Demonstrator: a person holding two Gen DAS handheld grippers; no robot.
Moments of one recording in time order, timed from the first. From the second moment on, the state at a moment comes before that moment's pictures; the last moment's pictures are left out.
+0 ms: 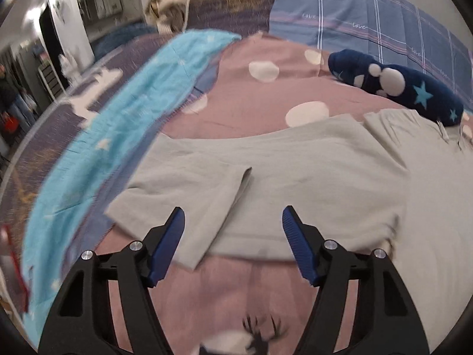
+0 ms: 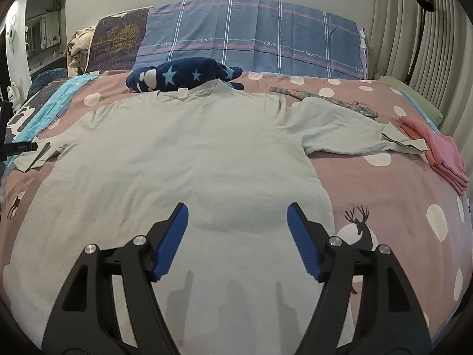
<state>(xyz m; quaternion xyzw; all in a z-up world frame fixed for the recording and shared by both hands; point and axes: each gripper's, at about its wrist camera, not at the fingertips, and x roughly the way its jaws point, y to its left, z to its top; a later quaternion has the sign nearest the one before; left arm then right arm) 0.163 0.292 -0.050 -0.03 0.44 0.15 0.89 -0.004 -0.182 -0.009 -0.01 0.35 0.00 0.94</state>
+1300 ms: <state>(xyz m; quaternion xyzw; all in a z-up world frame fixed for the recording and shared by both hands) 0.201 -0.008 0.034 -0.01 0.41 -0.28 0.87 0.048 -0.171 0.006 0.03 0.38 0.17 0.91</state>
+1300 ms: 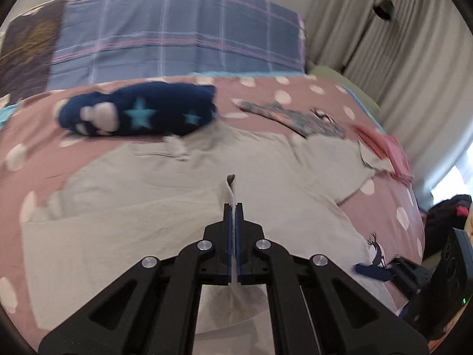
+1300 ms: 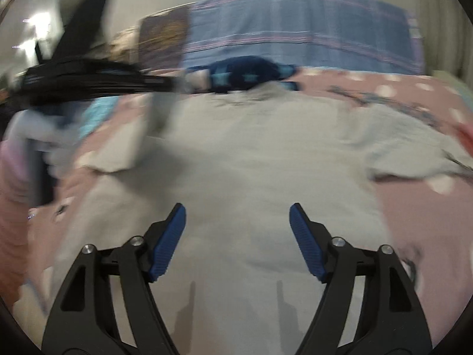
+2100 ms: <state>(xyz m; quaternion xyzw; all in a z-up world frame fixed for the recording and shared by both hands) 0.231 -0.109 0.054 -0.01 0.41 -0.33 0.85 0.146 -0.216 0.012 0.17 0.40 0.18 0.88</state>
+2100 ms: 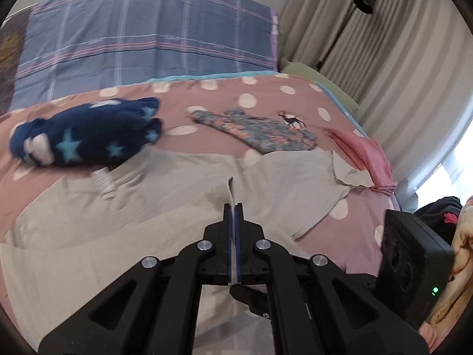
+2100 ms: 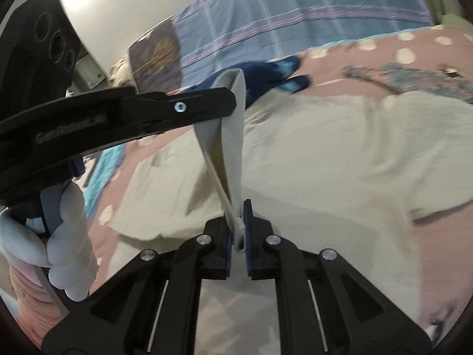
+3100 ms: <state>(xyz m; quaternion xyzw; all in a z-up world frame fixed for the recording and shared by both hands) 0.119 0.187 -0.066 -0.06 0.42 -0.09 0.90 0.204 -0.260 -0.034 0.14 0.47 0.07 0.87</state>
